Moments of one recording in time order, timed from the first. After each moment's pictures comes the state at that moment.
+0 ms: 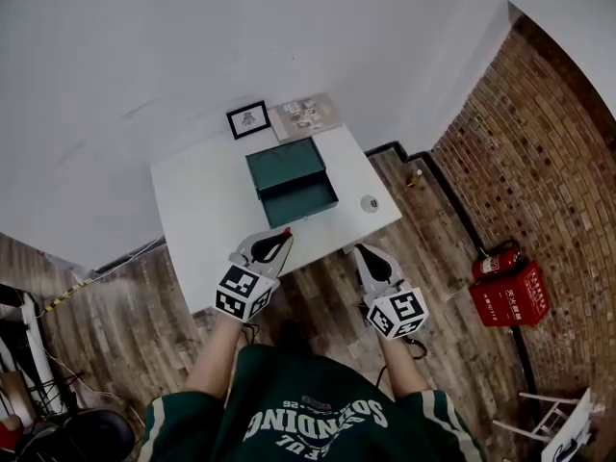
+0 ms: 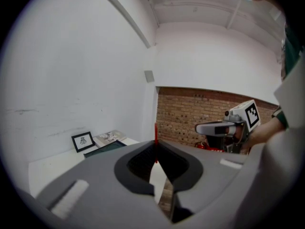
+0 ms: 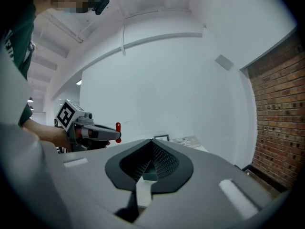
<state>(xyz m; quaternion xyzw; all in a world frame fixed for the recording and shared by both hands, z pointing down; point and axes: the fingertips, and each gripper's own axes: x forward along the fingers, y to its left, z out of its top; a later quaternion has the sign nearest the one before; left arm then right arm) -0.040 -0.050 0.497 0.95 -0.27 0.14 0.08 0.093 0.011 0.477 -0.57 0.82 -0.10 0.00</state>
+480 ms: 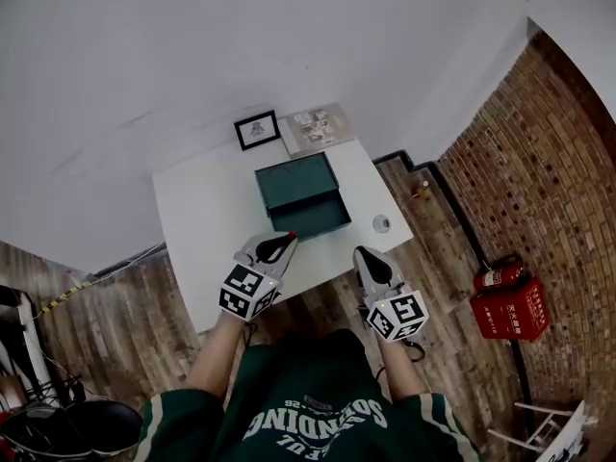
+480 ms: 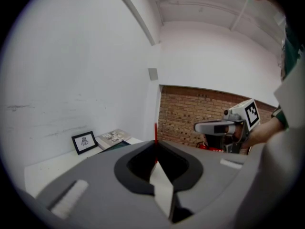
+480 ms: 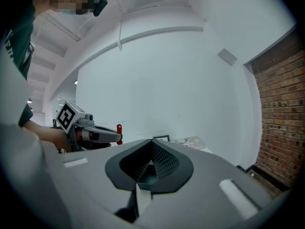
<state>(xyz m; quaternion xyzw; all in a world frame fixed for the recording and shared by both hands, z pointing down) -0.052 -0.120 0.512 0.95 -0.26 0.14 0.09 0.075 -0.062 0.485 -0.57 0.82 -0.11 0.00</state>
